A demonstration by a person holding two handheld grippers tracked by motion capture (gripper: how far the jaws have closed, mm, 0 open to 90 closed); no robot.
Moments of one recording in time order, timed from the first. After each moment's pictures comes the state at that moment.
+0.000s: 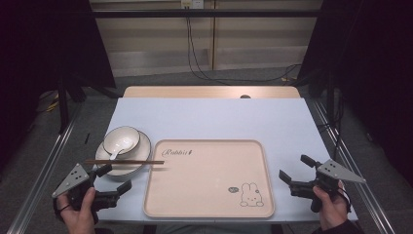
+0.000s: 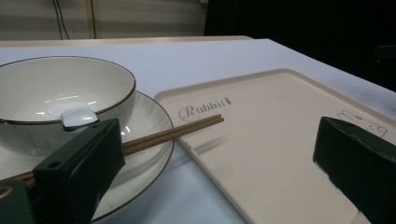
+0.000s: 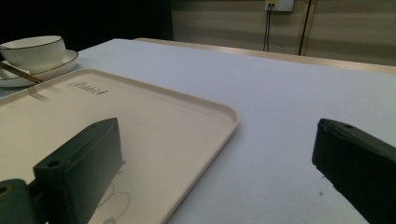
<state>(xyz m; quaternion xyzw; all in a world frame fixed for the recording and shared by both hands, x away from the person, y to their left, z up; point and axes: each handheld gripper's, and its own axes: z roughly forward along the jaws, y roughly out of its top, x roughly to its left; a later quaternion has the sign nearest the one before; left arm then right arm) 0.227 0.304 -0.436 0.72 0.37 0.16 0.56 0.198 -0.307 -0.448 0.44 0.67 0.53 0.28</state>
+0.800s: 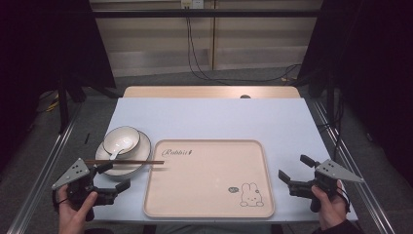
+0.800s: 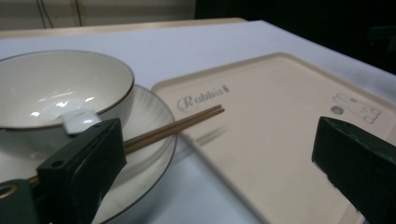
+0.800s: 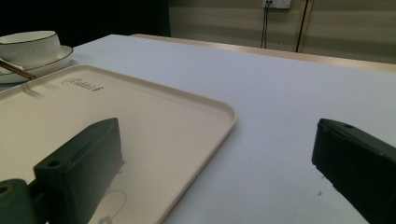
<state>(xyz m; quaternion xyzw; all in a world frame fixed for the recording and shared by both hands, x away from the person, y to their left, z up) 0.239 0.309 -0.429 0.75 0.36 0.14 0.54 0.199 -0.305 -0.449 0.45 0.67 0.52 0.28</state>
